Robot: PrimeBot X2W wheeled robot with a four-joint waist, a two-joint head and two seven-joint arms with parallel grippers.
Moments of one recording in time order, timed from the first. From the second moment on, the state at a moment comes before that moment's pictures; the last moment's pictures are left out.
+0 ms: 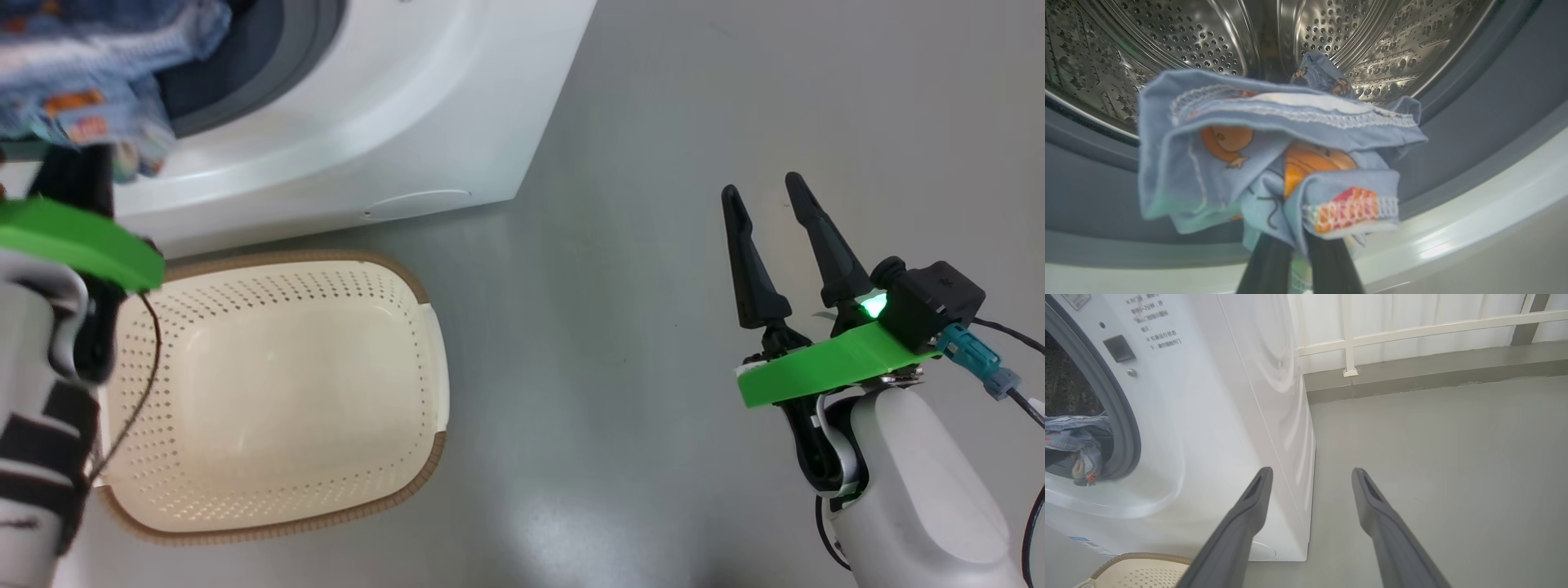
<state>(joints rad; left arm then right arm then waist) -0.93 0.41 -0.42 0.83 -0.69 -0.13 -0.25 -0.43 -0.06 0.16 0.26 0.34 0.13 -0.25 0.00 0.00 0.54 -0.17</state>
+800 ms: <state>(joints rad) -1.49 0.52 -0.46 1.09 -0.64 -0.13 -0.08 -0.43 -0.05 0.17 0.18 0.37 0.13 -0.25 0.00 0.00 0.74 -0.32</state>
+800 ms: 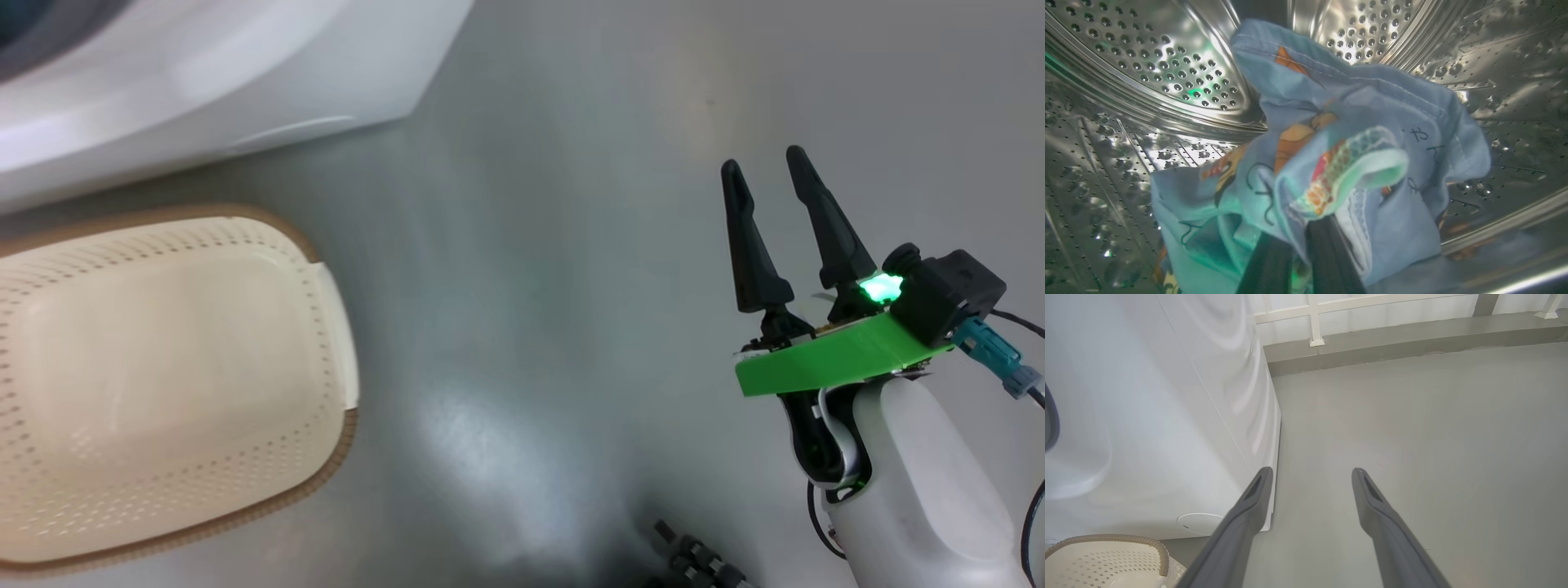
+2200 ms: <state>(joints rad) -1.08 0.41 -0.56 1.05 -0.80 -0.13 -0.25 -0.45 -0.06 0.17 0.28 0.35 0.13 -0.25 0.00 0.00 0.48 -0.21</state>
